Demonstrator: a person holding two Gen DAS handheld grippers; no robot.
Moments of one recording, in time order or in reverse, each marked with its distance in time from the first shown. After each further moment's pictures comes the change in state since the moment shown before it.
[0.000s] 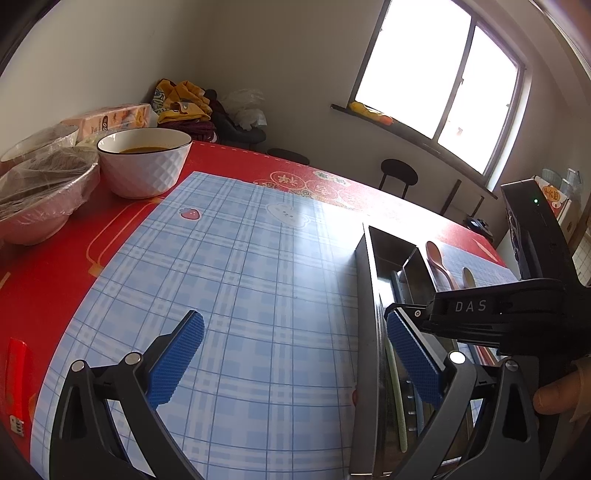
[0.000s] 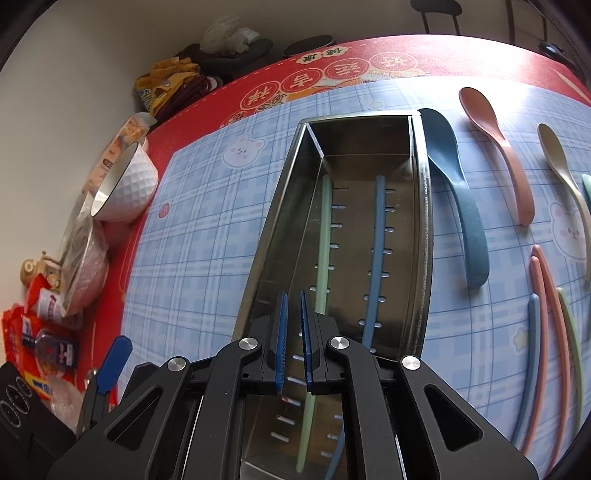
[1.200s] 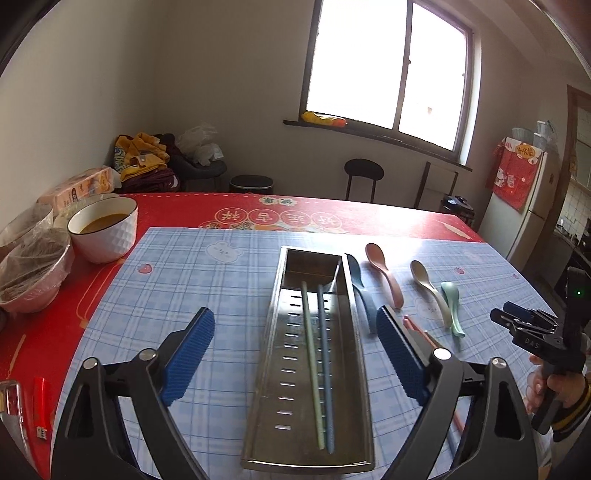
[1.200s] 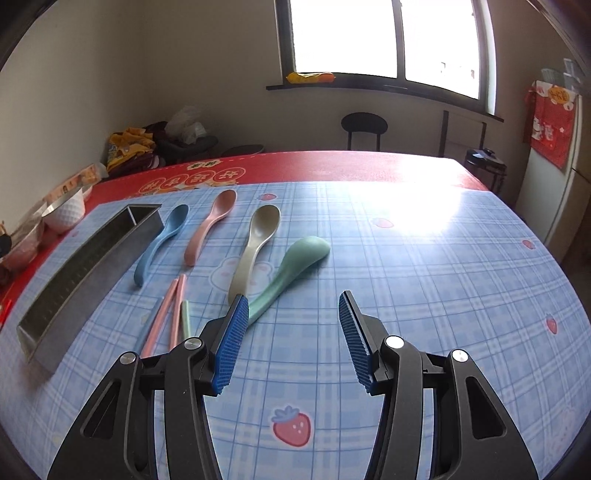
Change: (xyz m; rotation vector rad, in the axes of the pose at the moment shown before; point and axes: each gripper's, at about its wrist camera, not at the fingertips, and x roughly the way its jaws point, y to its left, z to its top) left arm -0.040 -0.113 0.012 0.216 -0.038 -0.021; right arm -0.154 -0.228 -0.048 -0.223 -0.460 -0.269
